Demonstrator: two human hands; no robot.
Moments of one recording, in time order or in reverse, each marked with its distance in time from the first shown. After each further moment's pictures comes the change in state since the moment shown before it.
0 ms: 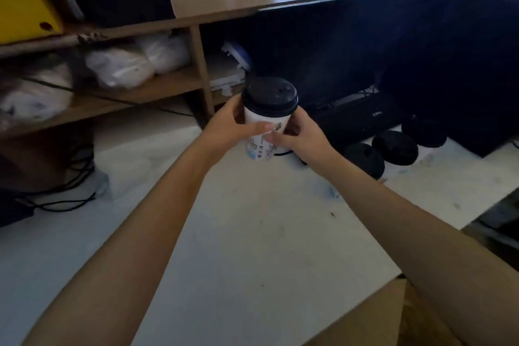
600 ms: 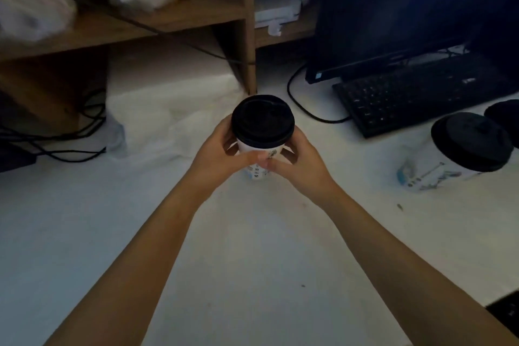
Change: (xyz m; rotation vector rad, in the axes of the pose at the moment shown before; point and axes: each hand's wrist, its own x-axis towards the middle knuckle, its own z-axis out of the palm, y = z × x) left_hand -0.058 -0.139 -0.044 -0.054 0.195 -0.087; right_hand -0.003 0.122 0.105 0.011 -0.112 0.043
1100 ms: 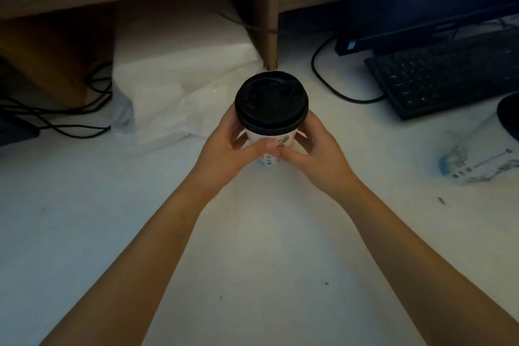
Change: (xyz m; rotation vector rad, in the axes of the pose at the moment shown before) left_hand -0.016 -0.021 -0.007 0.045 0.025 0.011; right_hand -0.001 0.014 0.016 -0.010 -0.036 -0.054
